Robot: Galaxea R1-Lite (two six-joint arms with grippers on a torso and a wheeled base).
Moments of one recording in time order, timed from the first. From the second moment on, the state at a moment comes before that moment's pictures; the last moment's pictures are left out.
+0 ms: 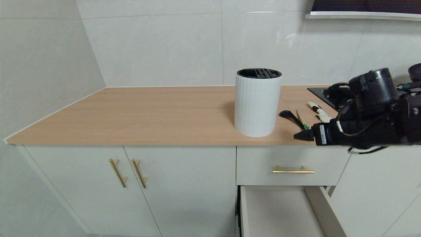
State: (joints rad) left arm 0.00 0.00 0.00 0.00 0.05 -0.01; right arm 0.36 1.67 -1.17 0.12 -0.10 0.19
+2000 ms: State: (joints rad) left arm 0.00 0.00 0.00 0.00 0.05 -0.01; right arm 0.31 1.97 -1.45 0.18 -0.34 0.38
